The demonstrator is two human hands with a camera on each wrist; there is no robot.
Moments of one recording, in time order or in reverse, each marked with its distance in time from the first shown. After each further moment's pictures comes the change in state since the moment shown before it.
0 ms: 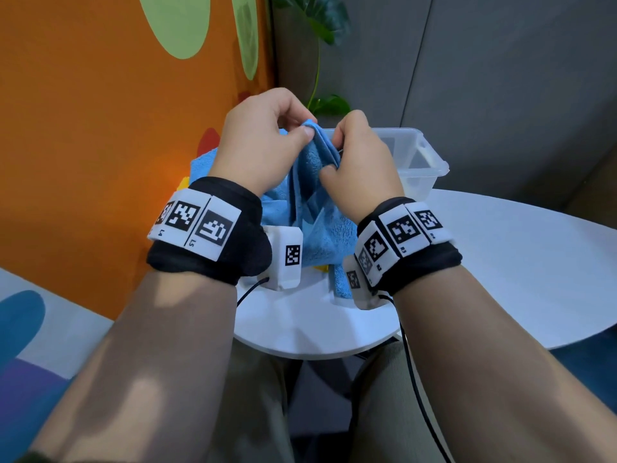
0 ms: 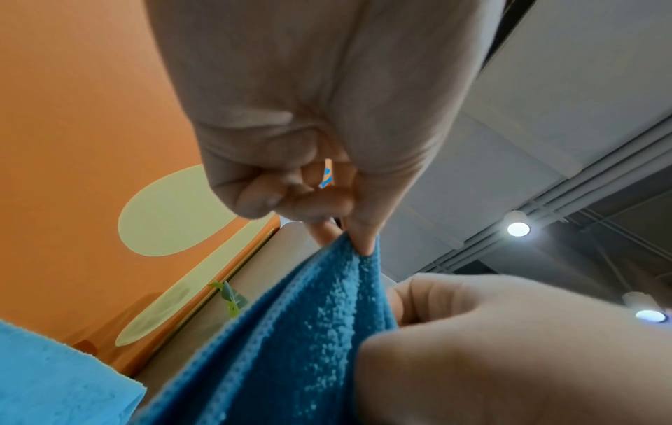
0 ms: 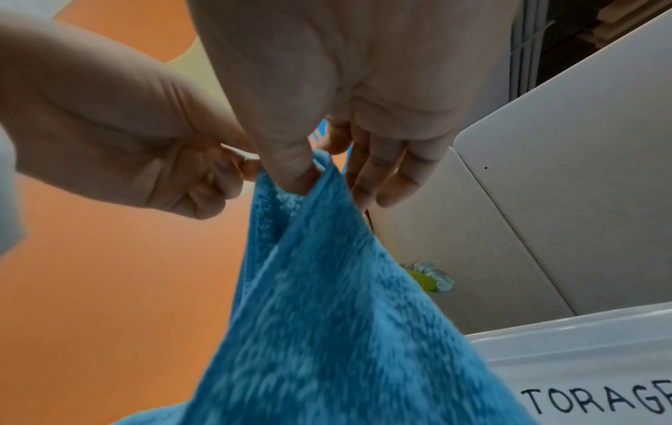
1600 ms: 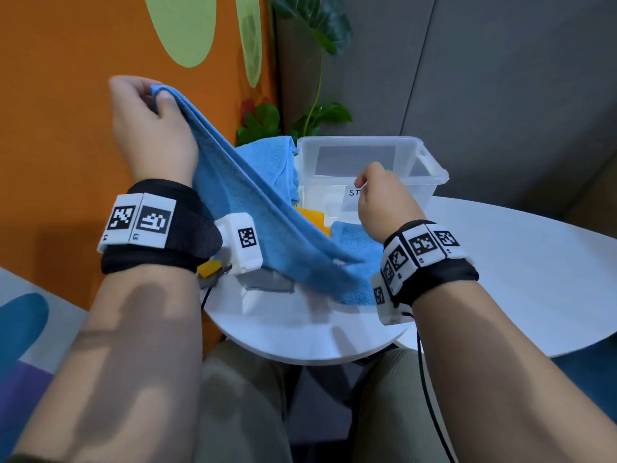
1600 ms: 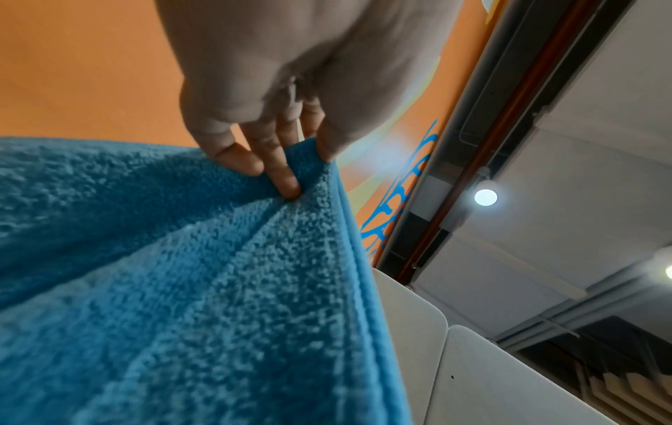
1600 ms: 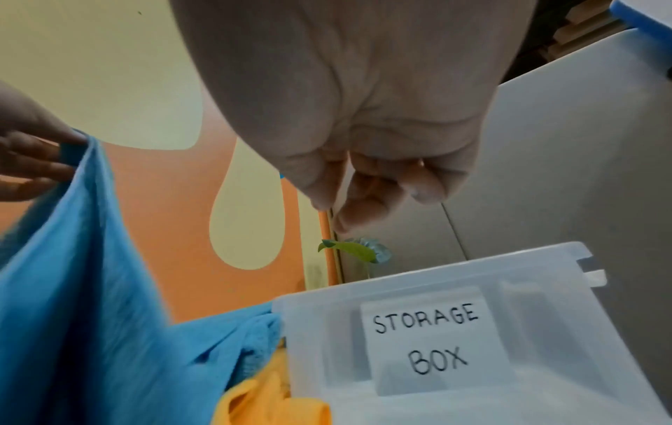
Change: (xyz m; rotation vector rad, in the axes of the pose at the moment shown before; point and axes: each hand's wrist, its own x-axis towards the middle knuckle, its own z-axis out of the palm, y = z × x) left_hand 0.009 -0.054 -0.054 -0.112 0.650 -0.251; right_hand -0.005 0.049 0.001 -0.269 -0.165 0.164
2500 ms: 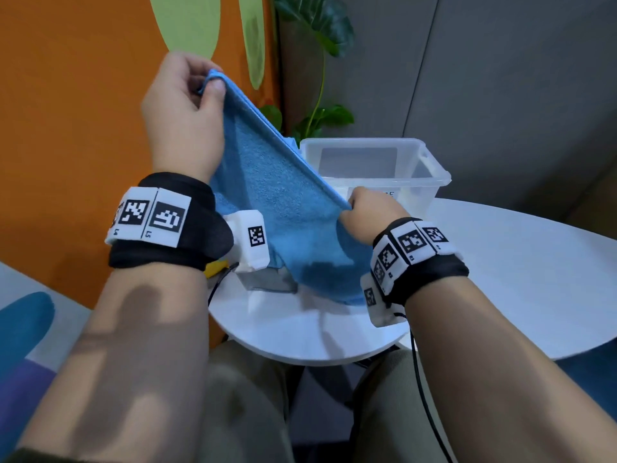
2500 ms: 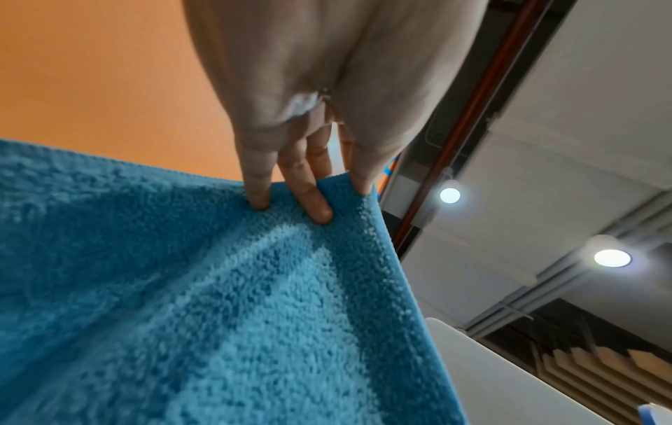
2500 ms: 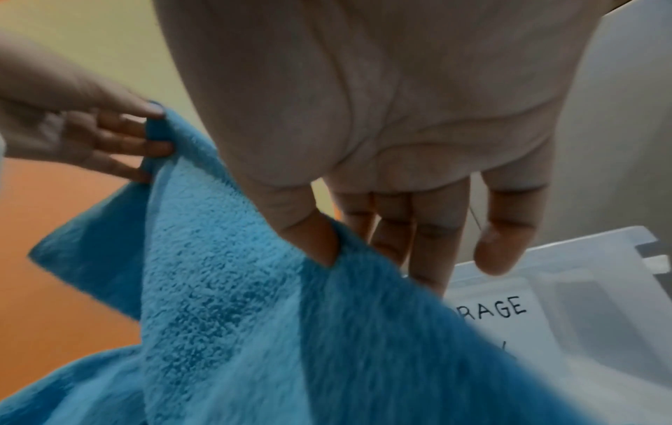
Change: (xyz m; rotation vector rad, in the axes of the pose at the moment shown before) left_hand -0.004 0.021 0.007 0.020 -0.229 0.206; right_hand 0.001 -0.014 0.007 -0.168 -0.256 0.093
